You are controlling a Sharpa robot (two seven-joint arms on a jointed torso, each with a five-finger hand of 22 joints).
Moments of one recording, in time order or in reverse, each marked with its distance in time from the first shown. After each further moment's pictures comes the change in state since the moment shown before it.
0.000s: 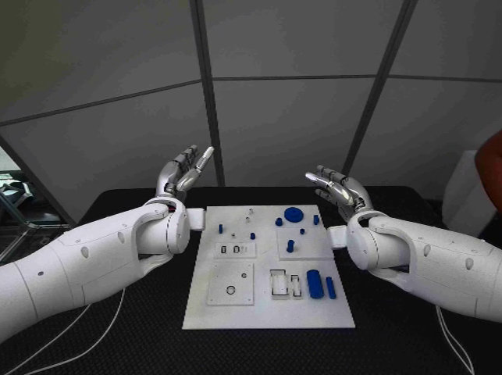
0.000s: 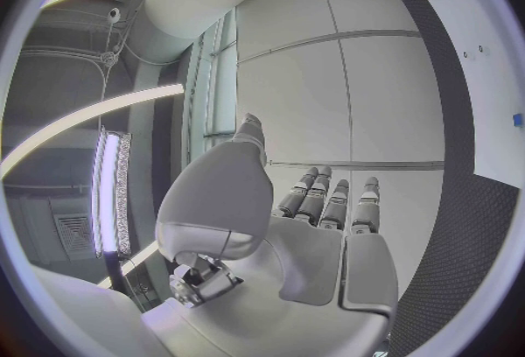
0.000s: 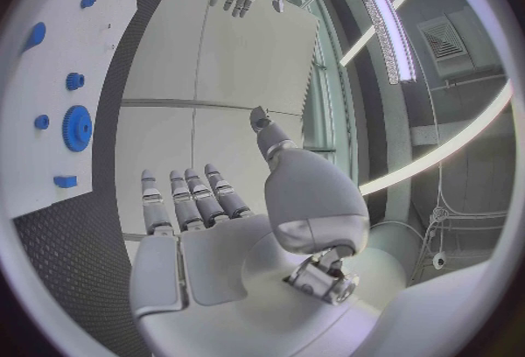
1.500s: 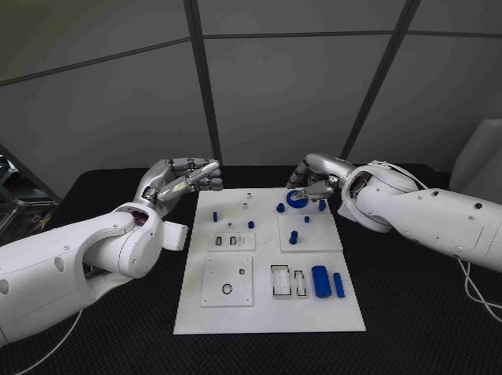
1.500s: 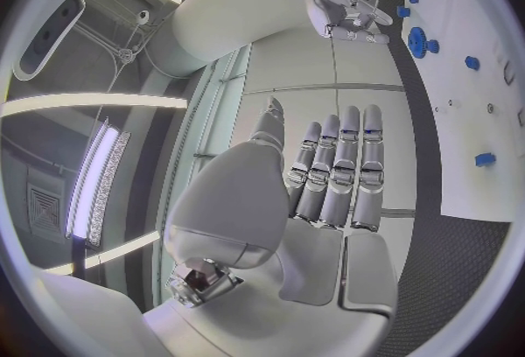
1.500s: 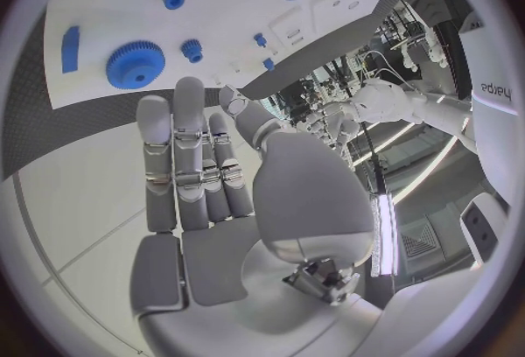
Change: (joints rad) left arm 0.039 -0.230 0.011 0.343 -0.126 0.186 -0.042; left_hand 0.197 0.054 -0.094 -0.210 0.012 0.613 0.115 0.147 0.070 0.715 0.104 0.185 0.030 0.944 0.051 0.172 0.130 0.000 0.774 0.002 0.351 0.116; right arm 0.202 0.021 0.006 -0.061 -1.280 0.284 -0.359; right_hand 0.292 -0.163 0.206 -0.007 0.014 0.758 -0.001 0.030 0.033 0.817 -0.059 0.032 0.030 1.177 -0.143 0.575 0.360 0.015 0.929 -0.173 1.031 0.688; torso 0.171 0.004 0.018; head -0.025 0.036
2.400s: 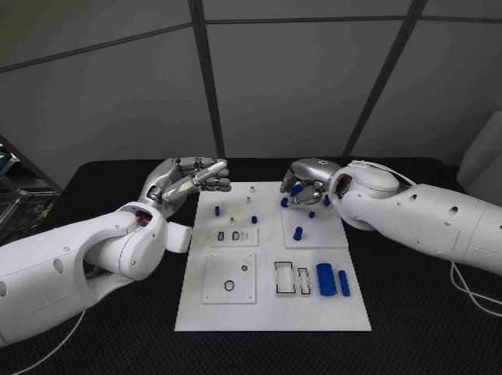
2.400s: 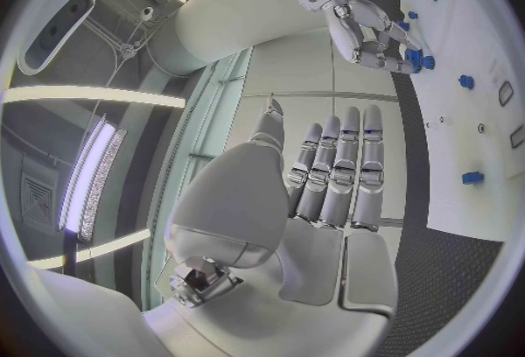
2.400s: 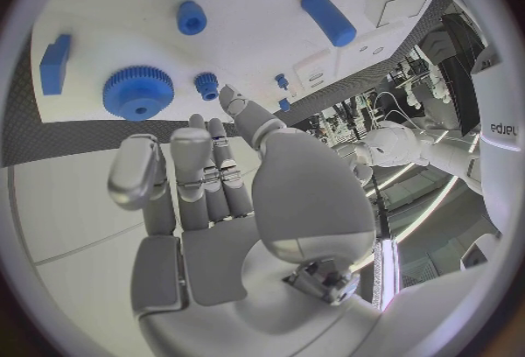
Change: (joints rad) left arm 0.001 -0.003 0.005 0.034 -0.007 0.024 -0.011; left_hand -0.009 0.009 -0.008 -0.002 0.000 -0.009 0.001 -0.013 -0.004 -0.007 0.007 -0.016 -0.001 -0.004 0.003 -0.007 0.003 0.000 0.000 0.000 0.000 -0.004; right arm 0.002 0.066 0.000 -0.031 -0.194 0.077 -0.089; right_hand 0.006 0.006 -0.013 -0.001 0.006 -0.093 0.000 0.000 -0.007 -0.033 0.009 0.000 0.002 0.007 0.014 0.435 0.347 -0.062 0.146 0.017 0.255 0.379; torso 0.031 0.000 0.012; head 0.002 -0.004
